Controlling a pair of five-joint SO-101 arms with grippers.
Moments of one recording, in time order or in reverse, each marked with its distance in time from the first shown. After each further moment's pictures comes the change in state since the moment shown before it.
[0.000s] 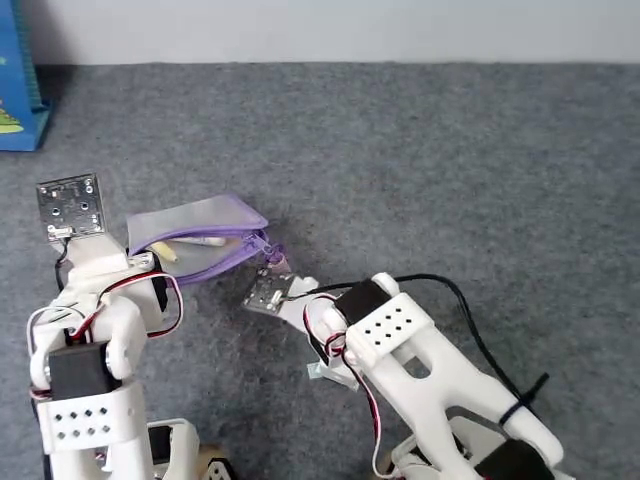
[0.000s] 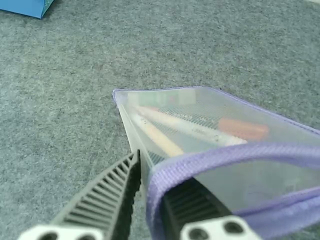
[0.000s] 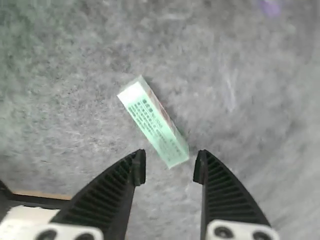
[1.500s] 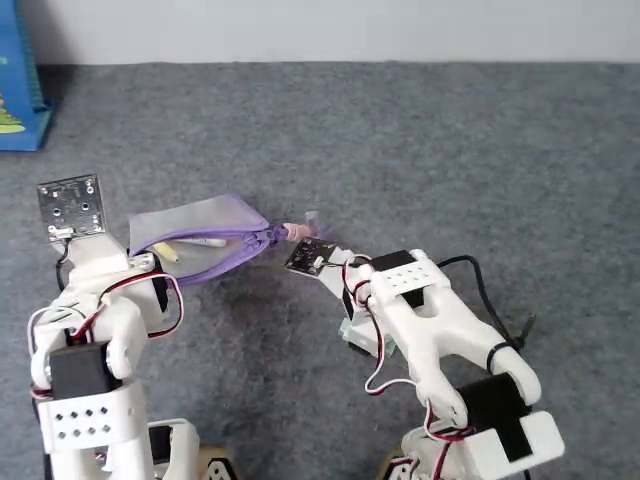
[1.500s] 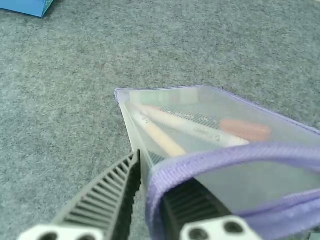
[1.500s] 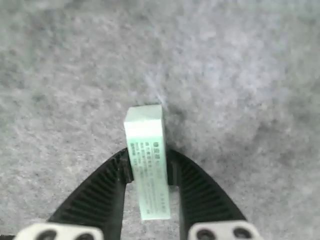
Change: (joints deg) left arm 0.0 0.0 0.4 0.0 0.0; right arm 18.9 19.8 -0.6 -15.6 7.6
